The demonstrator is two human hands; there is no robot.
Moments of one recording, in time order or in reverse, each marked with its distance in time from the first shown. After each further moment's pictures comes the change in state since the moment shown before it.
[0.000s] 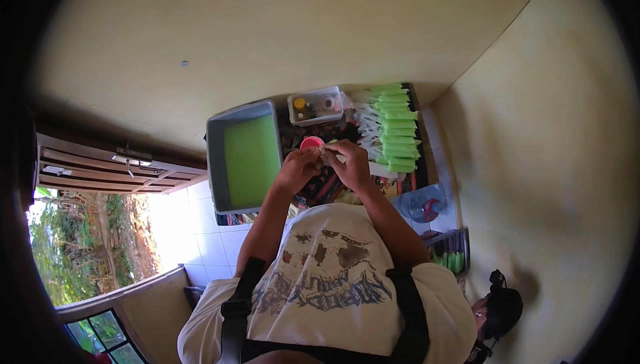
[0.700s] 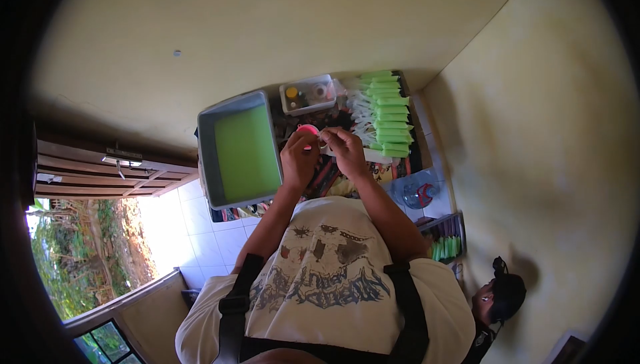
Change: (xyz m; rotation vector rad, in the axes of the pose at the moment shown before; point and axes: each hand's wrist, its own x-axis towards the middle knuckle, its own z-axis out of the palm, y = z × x) left_hand -0.020 -0.006 0.034 1.030 0.382 0.933; right_hand -0.015 -0.011 0.015 0.508 0.057 0.306
